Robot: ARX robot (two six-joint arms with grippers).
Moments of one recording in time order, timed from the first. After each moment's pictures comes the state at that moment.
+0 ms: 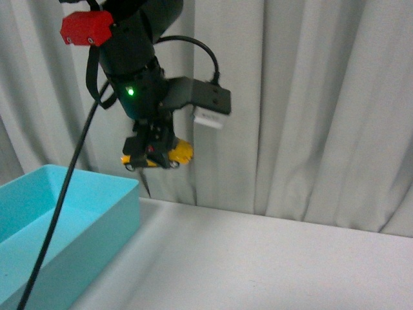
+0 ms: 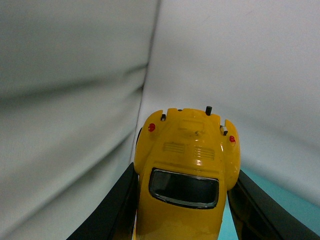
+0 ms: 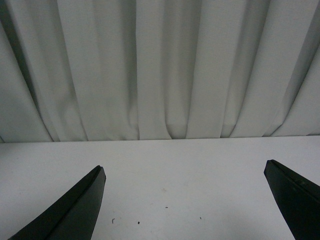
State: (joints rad) left arm -0.13 1.91 1.64 -0.76 -0.10 1.19; right arm 0.00 0.00 0.01 0.00 0.00 -0.01
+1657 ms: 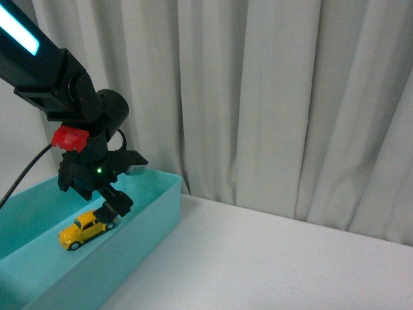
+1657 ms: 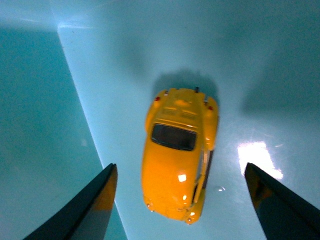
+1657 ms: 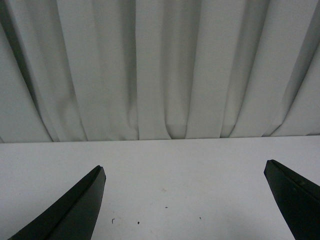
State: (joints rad) left arm 0.26 2.13 1.43 -0.54 -0.27 0.58; right arm 0.00 0.00 0.01 0.00 0.00 -0.01
